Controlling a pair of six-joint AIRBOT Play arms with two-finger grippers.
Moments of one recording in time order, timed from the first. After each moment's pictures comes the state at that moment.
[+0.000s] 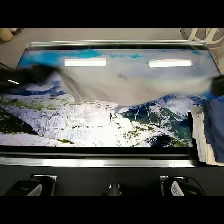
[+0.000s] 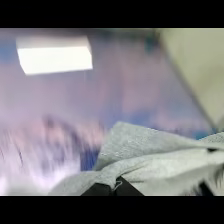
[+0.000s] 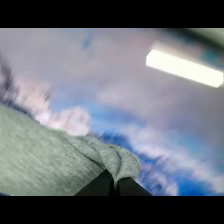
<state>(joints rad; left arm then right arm) -0.09 -0.84 1.38 0.78 -0.85 -1.24 -0.33 -0.83 1.44 -1.26 1.08 0.96</state>
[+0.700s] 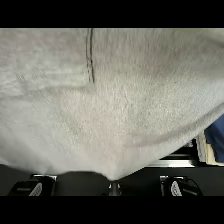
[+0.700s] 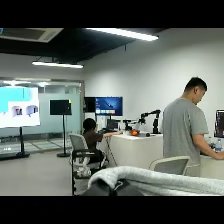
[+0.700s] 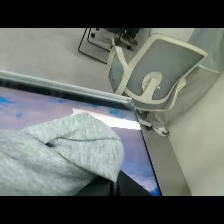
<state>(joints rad) 0.02 -0.65 1.75 0.82 -0.84 -1.23 -0.33 -0.67 1.78 -1.50 1.34 1.15</state>
